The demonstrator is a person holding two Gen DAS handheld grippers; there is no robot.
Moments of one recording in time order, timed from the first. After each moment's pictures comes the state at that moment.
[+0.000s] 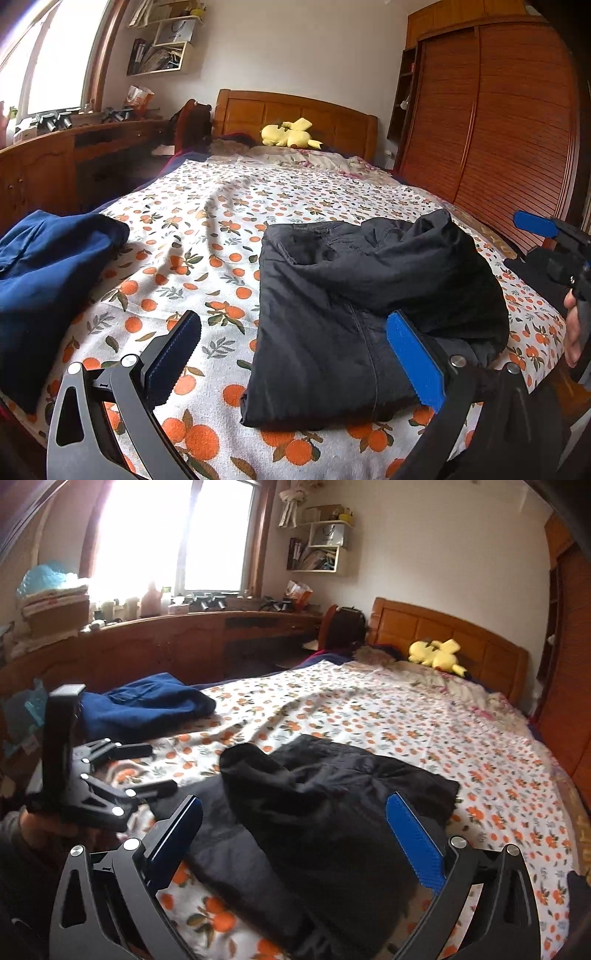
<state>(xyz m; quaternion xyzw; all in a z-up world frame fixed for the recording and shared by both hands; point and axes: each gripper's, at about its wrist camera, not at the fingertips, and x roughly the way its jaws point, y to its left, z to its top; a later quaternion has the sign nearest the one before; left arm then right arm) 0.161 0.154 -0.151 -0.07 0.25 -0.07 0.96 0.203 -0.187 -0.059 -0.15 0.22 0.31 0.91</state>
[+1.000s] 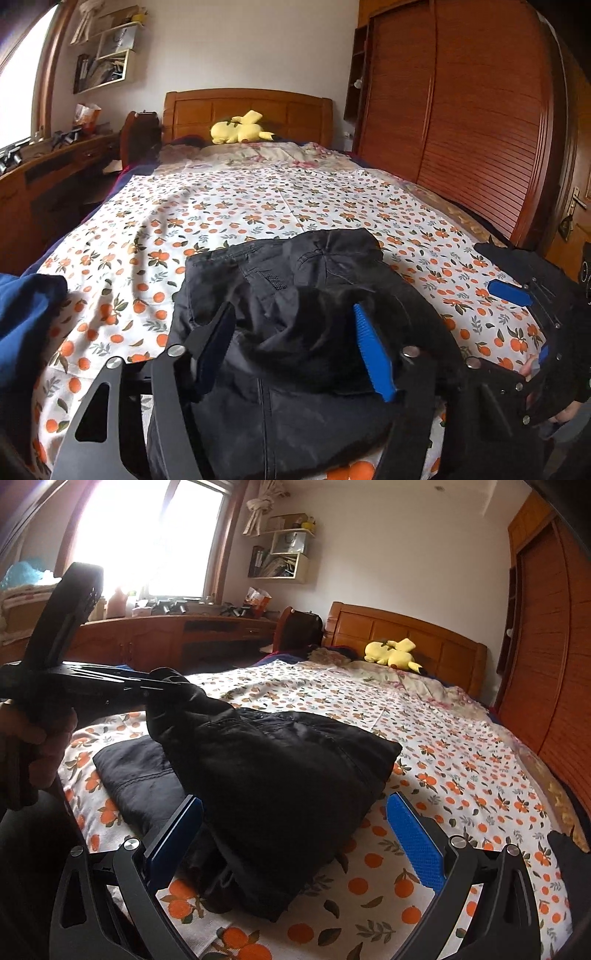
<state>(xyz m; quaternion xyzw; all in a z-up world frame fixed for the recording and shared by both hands) 0.216 0.057 -0.108 -0.01 0.28 -0.14 0.95 0.201 -0.265 -0.118 -0.14 0.21 0.25 0.94</state>
